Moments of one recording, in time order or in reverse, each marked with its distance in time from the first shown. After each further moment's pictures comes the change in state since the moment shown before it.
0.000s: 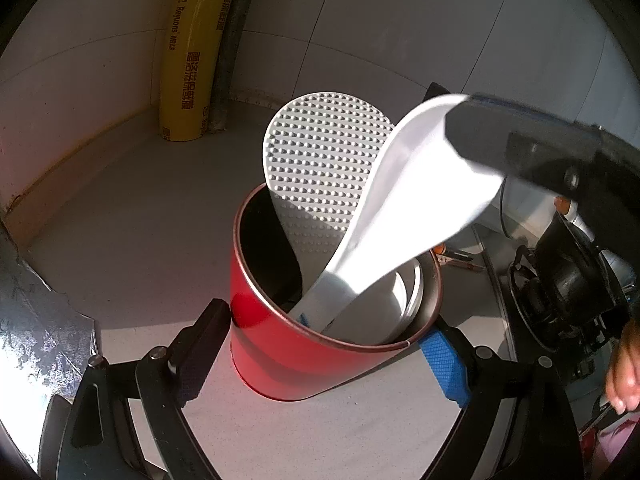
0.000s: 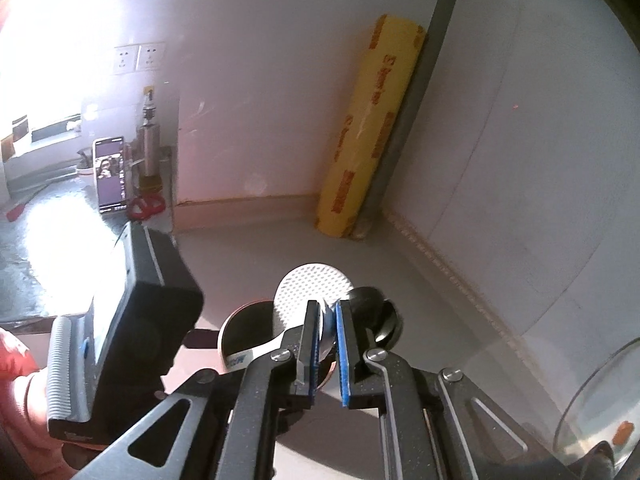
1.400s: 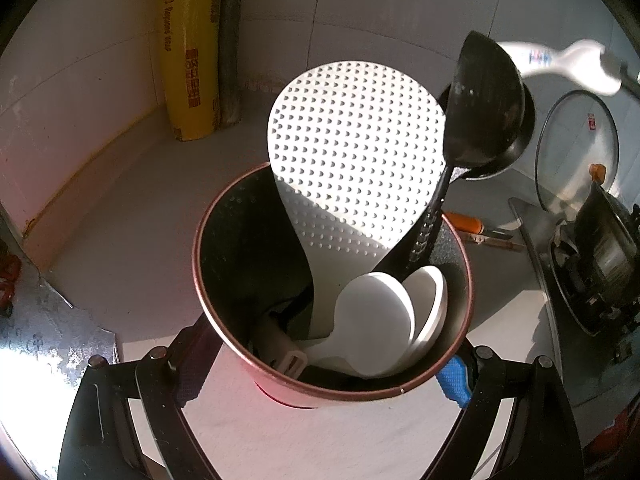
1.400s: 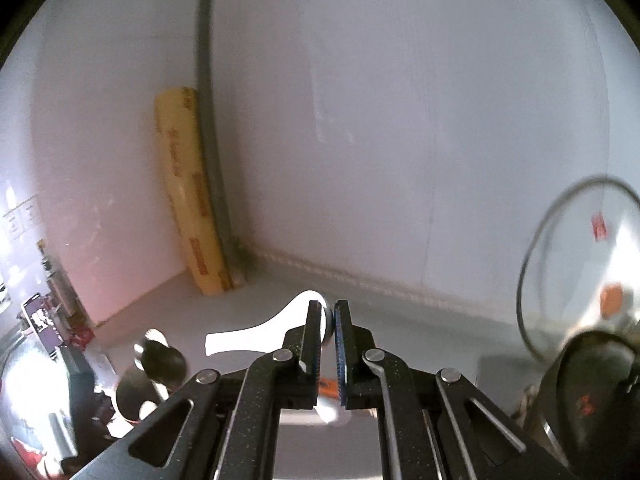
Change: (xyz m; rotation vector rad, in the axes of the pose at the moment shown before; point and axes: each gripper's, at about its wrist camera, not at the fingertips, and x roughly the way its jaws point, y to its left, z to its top) left arm 0.012 -0.014 0.000 0.077 0.059 0.143; right arm -0.068 -0.149 -0.031 0.481 -0.175 -0.252
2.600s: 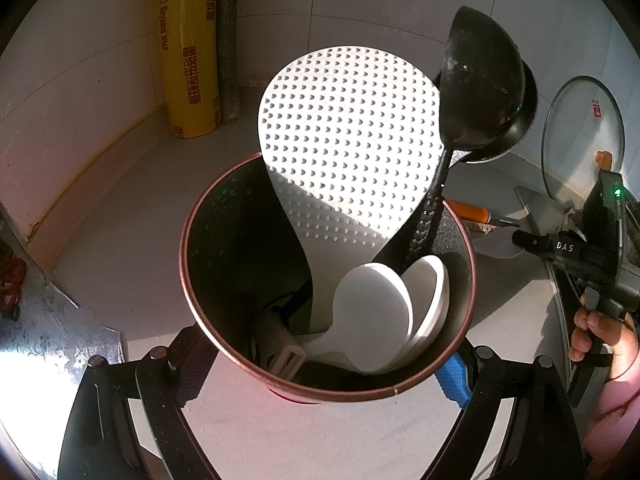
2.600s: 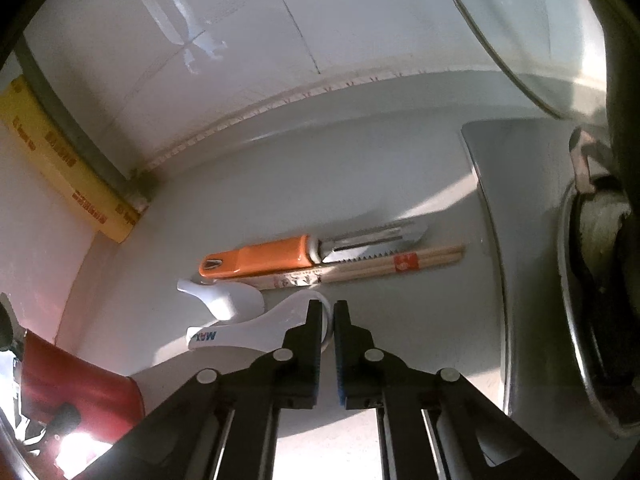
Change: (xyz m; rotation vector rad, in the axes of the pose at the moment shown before) left arm 0.015 -0.016 0.003 0.027 0.029 0.040; right arm 0.124 -0.104 -0.167 0.477 0.433 -0.071
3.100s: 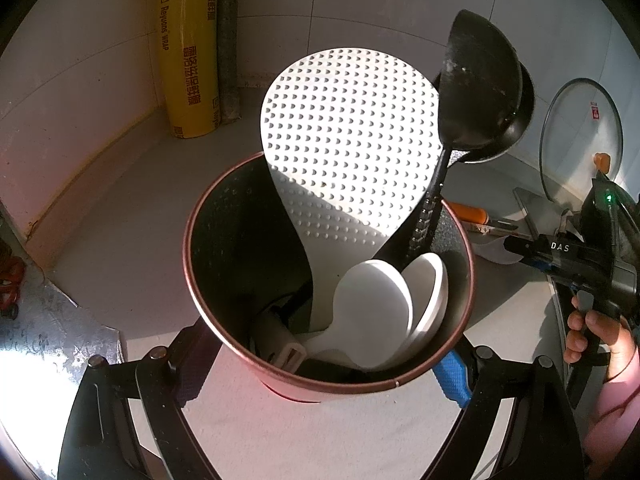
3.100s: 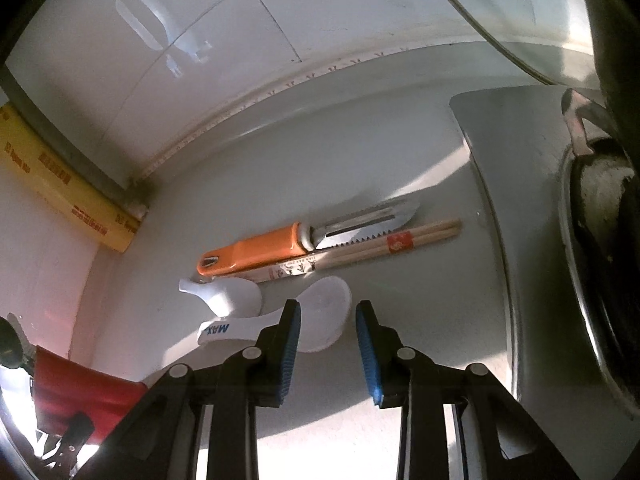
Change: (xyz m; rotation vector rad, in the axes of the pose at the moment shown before) left arm -0.002 0.004 -0.002 -0.005 -0.005 -0.005; right arm 0.011 -0.011 -0.002 0.103 0.054 0.020
